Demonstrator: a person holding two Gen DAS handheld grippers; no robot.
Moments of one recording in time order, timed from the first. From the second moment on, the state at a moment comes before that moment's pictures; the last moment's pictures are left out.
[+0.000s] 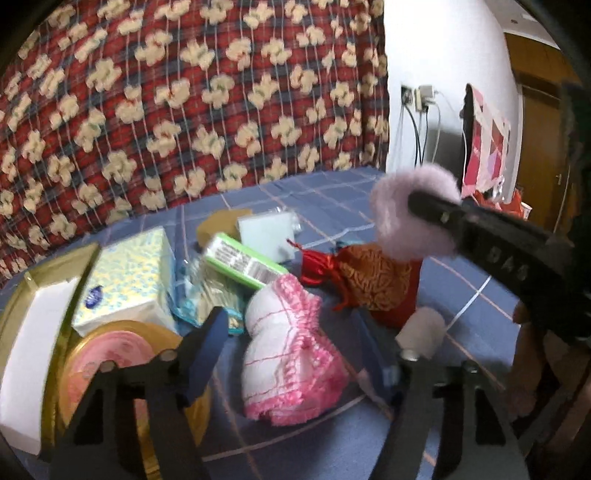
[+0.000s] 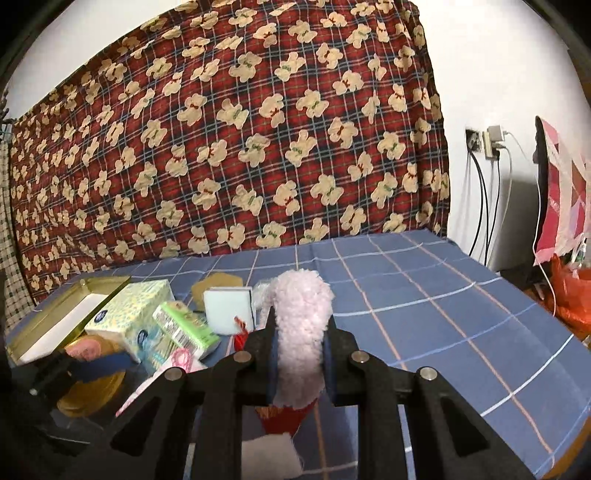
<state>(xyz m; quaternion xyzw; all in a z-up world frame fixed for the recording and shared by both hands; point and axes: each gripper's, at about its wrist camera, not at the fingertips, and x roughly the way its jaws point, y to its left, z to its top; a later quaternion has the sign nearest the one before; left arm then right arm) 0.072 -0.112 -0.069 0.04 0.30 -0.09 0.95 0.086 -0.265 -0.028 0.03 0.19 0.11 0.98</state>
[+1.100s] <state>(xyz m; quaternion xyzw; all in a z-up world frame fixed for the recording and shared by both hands) 0.085 -0.083 -0.054 -0.01 0.26 -0.07 0.96 0.101 -0.260 -0.021 0.02 0.13 0.08 0.99</state>
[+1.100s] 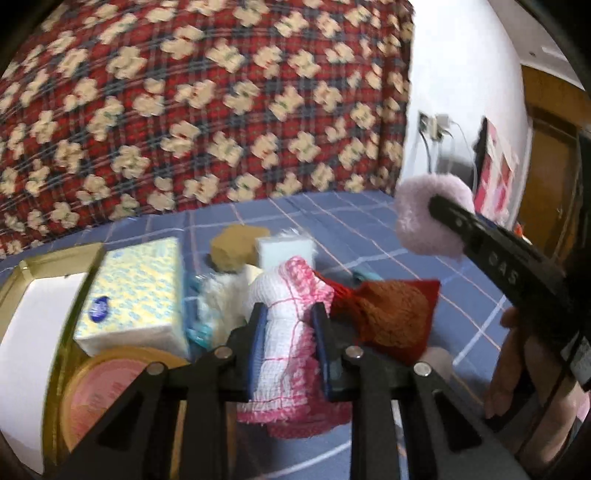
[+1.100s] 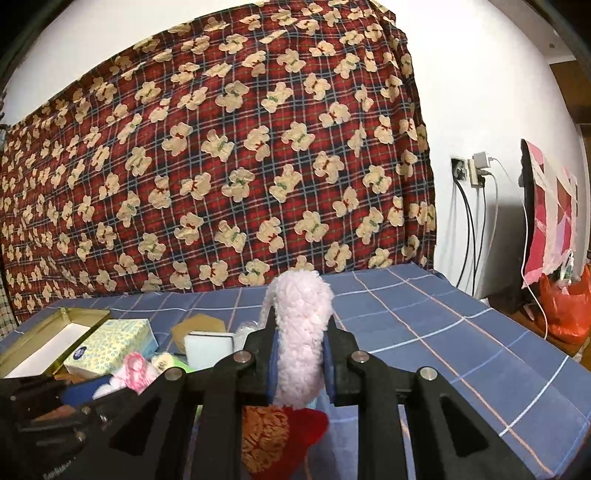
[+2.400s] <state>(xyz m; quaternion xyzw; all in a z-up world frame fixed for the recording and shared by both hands) 0.053 -0.058 -0.040 -0.02 0.15 0.01 0.99 0.094 -0.239 -0.016 0.02 0.09 0.09 0.99</state>
